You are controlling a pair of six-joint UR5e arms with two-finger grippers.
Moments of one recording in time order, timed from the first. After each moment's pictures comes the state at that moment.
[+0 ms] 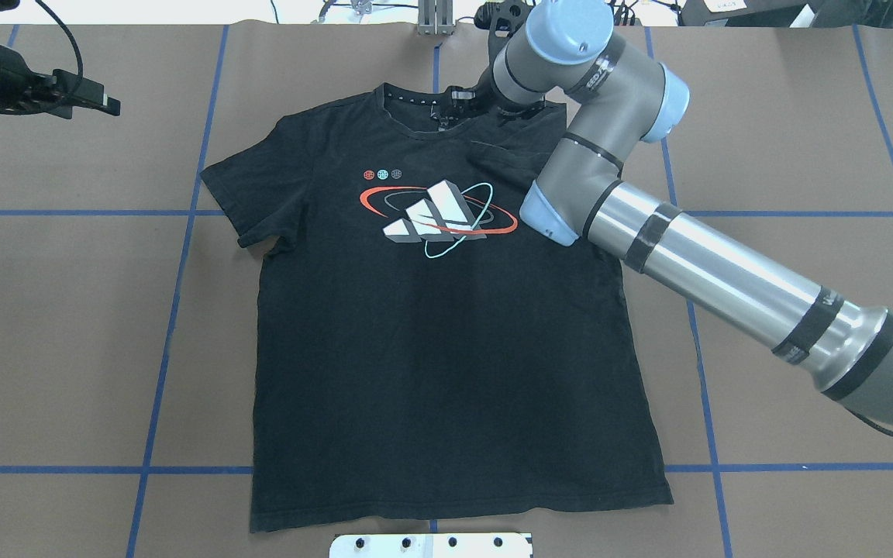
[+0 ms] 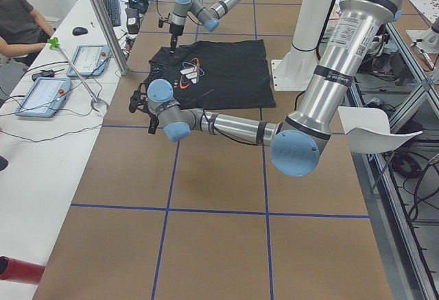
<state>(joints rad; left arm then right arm) -1.17 -1.94 -1.32 -2.46 -2.30 -0.85 0.82 -0.63 1.02 -0.93 1.97 1.03</state>
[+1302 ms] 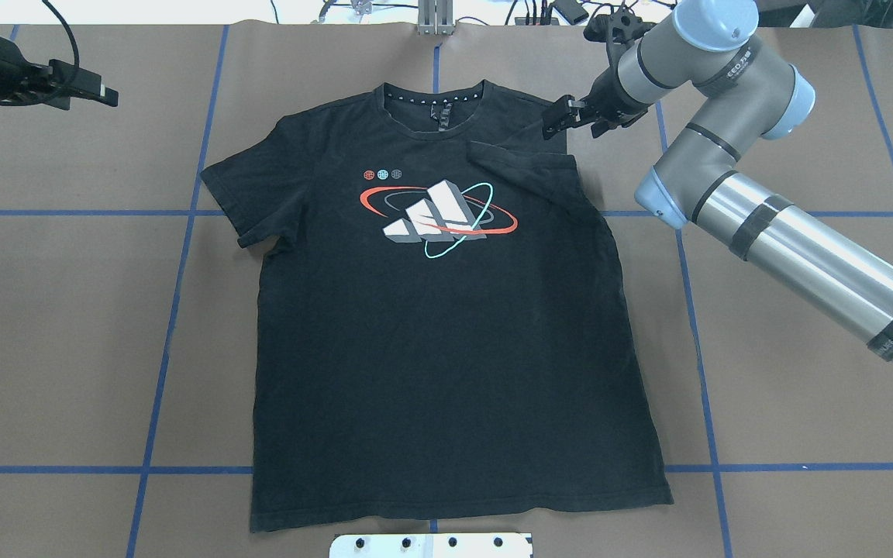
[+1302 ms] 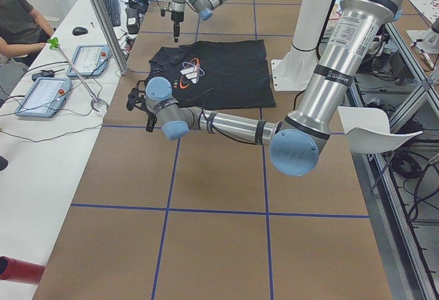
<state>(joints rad) -1.18 -1.95 -1.32 -2.47 -2.30 -0.85 0.91 -0.82 1.00 -0.77 2.20 0.88</state>
